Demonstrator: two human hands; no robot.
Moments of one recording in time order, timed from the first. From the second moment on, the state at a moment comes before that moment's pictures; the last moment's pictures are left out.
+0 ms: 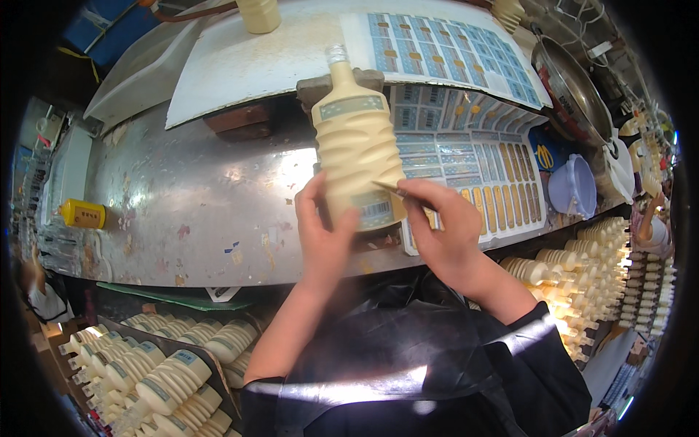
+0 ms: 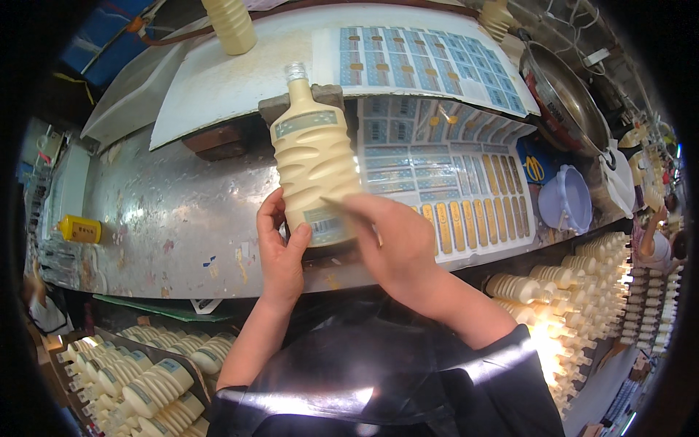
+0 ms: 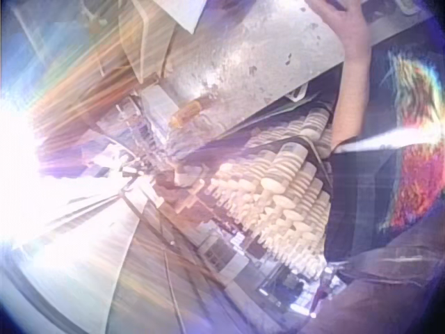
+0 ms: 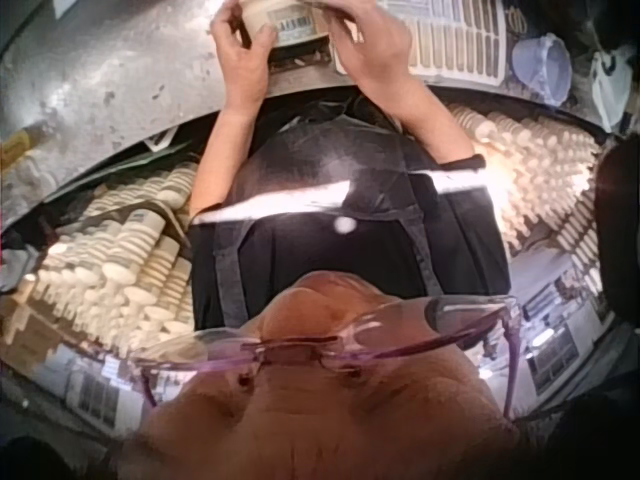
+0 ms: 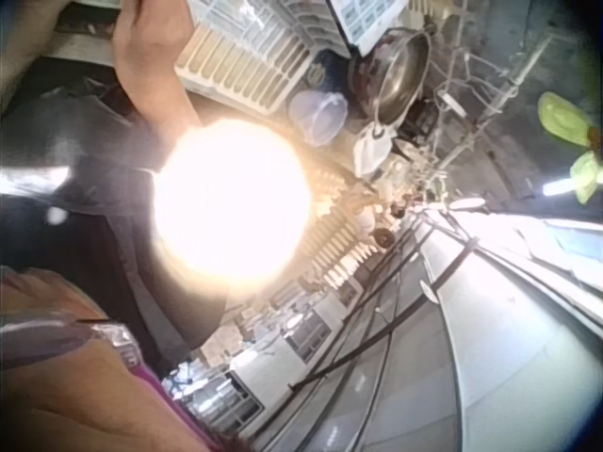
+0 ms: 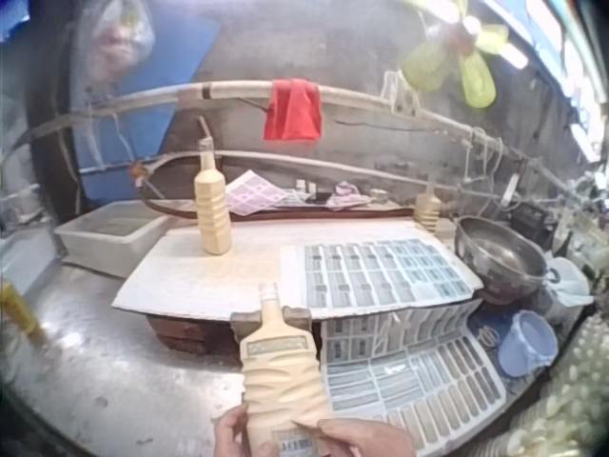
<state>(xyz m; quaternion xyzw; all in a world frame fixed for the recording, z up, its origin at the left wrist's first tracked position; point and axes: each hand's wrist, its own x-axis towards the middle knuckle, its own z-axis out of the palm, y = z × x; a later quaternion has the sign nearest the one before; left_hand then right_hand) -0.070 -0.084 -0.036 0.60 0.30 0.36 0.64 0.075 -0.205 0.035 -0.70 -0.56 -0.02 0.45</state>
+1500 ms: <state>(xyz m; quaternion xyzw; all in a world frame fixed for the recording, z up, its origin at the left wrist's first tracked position) -0.076 -0.079 -0.046 0.82 0.27 0.42 0.26 0.080 -0.215 0.039 -0.74 -0.35 0.30 0.49</state>
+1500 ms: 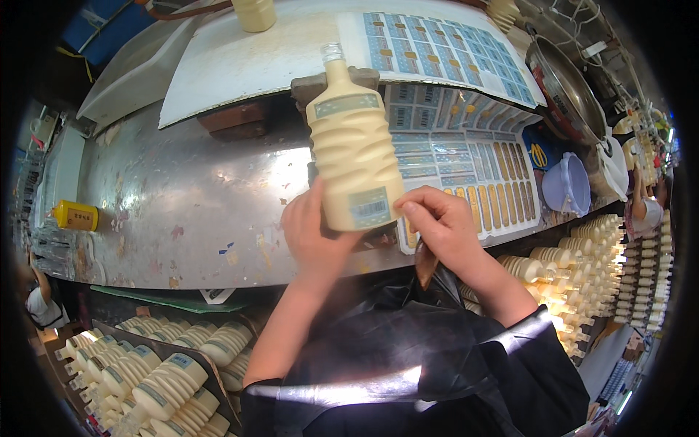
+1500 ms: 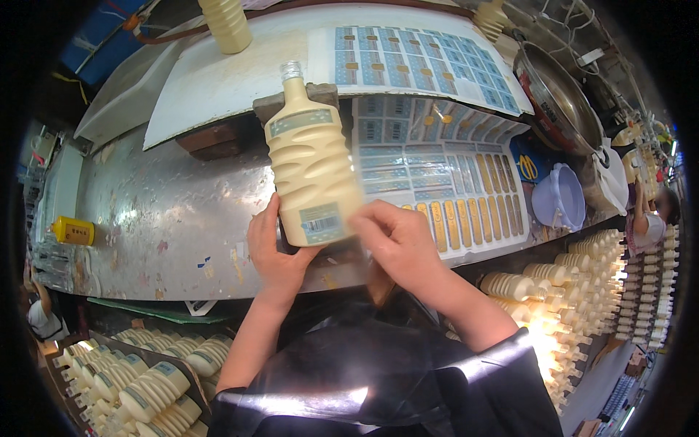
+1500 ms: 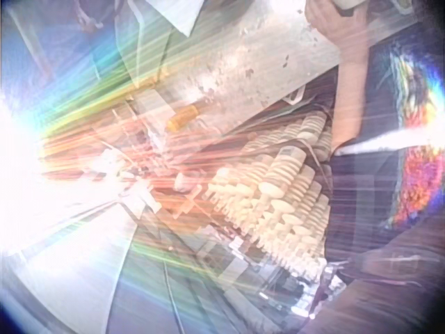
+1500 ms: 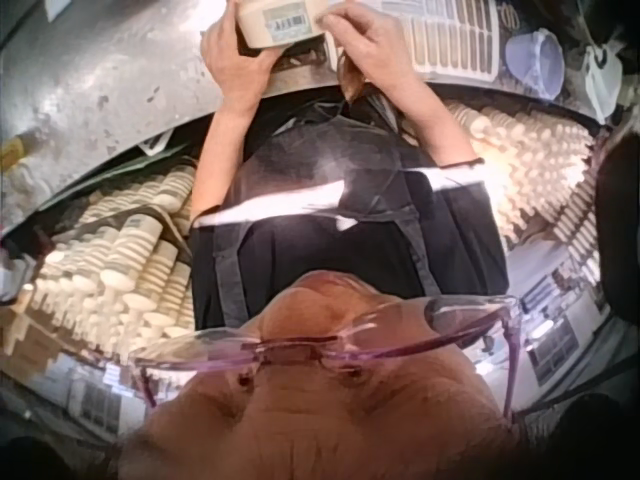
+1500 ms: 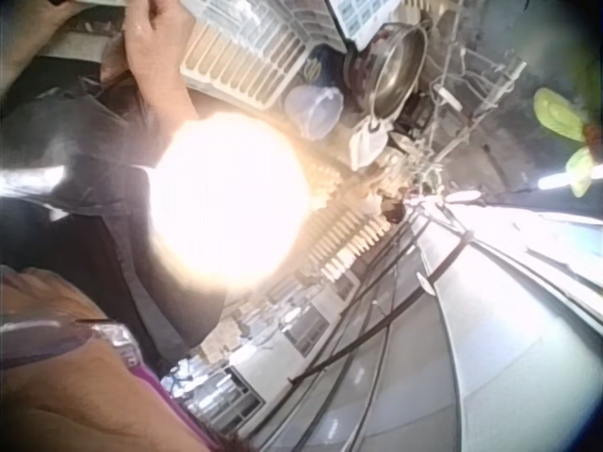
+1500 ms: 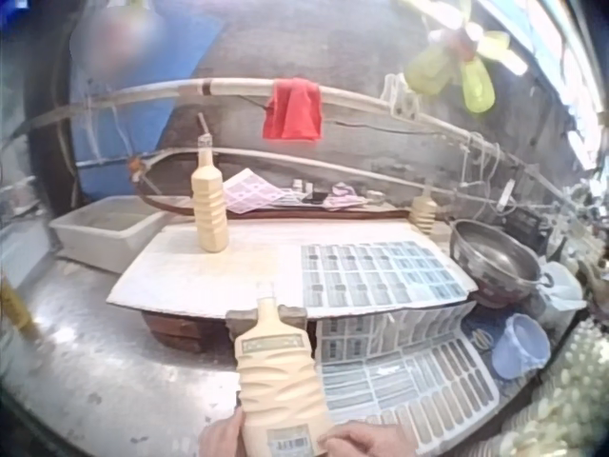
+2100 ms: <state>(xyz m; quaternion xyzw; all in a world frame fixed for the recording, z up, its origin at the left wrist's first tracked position) -0.076 -0.094 -0.018 0.80 0.33 0.33 0.38 0.082 -0.207 0.031 -0.73 -0.43 0.22 0.47</state>
